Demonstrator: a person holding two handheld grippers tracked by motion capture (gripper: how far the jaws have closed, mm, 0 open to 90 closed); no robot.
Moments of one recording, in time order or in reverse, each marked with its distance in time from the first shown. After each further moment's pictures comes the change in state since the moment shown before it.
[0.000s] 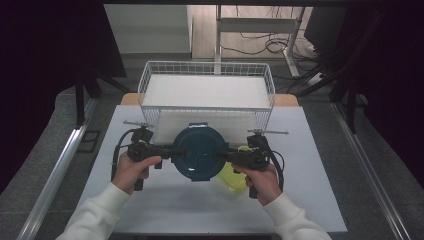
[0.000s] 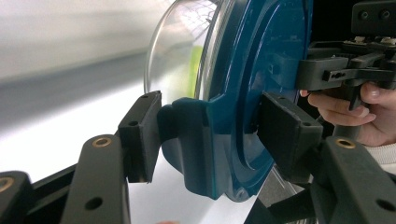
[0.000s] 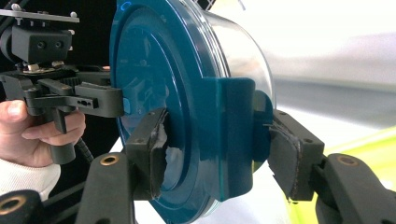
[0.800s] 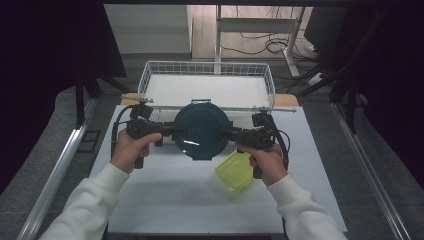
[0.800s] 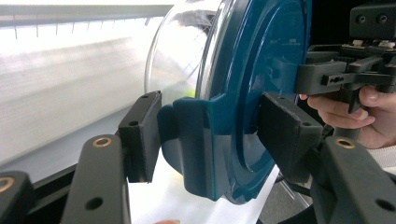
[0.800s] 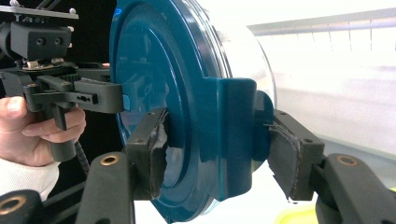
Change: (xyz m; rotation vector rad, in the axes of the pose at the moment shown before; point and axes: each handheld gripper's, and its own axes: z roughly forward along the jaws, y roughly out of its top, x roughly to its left) left arm -0.017 0.053 -0.015 -0.051 0.004 0.072; right arm 0.016 0.050 -0.016 -0.055 0.001 -0.057
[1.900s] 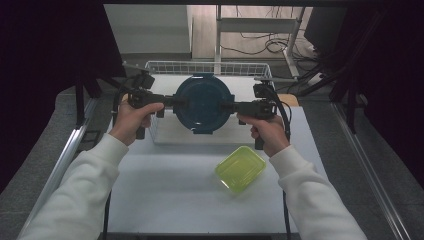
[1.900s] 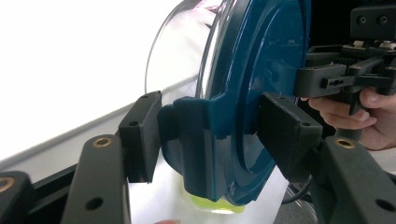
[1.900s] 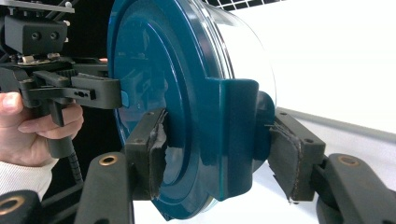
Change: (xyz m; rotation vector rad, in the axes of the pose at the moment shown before) left arm 0.007 0.070 -0.004 -0.003 0.021 0.027; right arm -0.006 0.066 0.005 -0.003 0.001 -0.024
